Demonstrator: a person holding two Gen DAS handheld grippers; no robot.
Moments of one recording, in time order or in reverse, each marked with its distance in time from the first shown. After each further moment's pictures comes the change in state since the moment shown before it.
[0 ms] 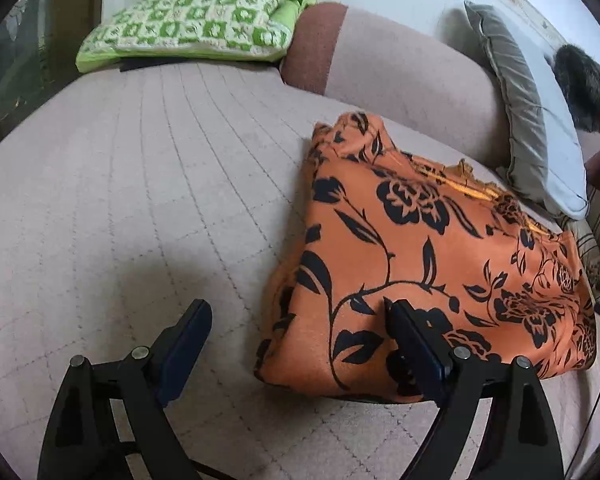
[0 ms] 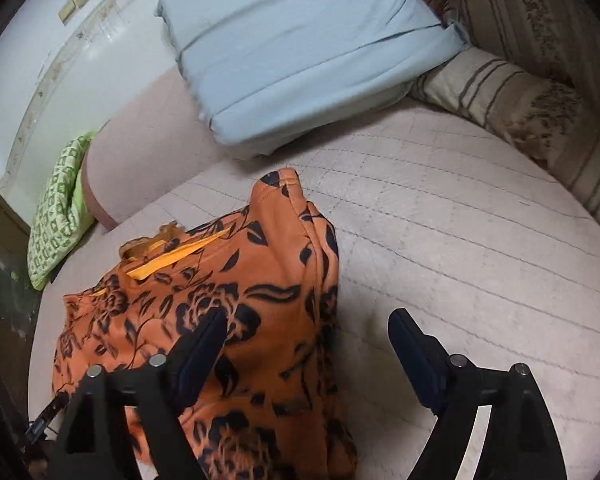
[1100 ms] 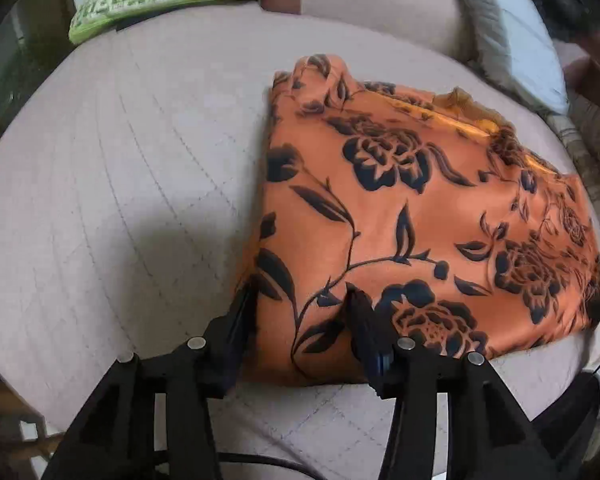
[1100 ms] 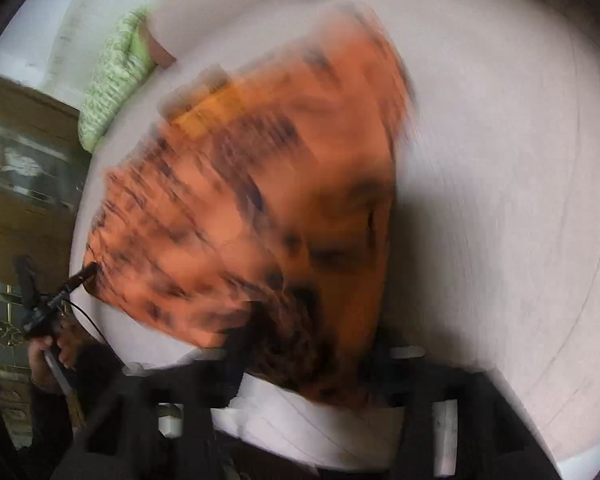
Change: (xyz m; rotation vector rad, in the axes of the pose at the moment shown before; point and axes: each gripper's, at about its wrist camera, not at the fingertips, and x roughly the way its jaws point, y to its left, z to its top) left arm -0.077 -0.003 -0.077 0.149 0.244 0.008; right arm -0.068 -0.042 -0.149 -0.042 0.342 0.248
